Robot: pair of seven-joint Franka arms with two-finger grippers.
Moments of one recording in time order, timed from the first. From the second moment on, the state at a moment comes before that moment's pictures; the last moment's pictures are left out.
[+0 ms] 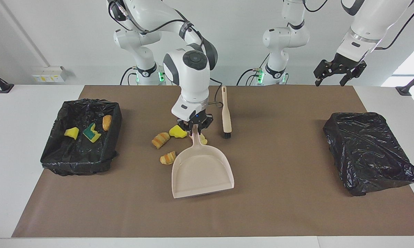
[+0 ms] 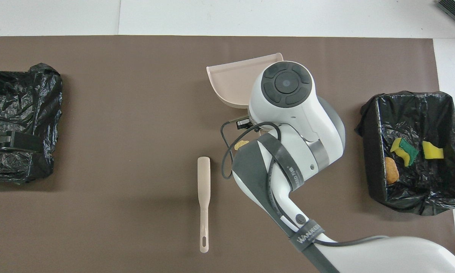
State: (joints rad) left arm 0.02 -0.14 -0.09 -1.70 -0.02 1.54 -0.02; right arm 0.39 0.43 0.17 -1.48 -0.13 1.95 0.46
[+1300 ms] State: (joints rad) left arm 0.02 -0.14 -0.09 -1.70 -0.02 1.54 -0.02; right arm 0.52 0.46 0.18 -1.40 -0.09 1.96 0.72
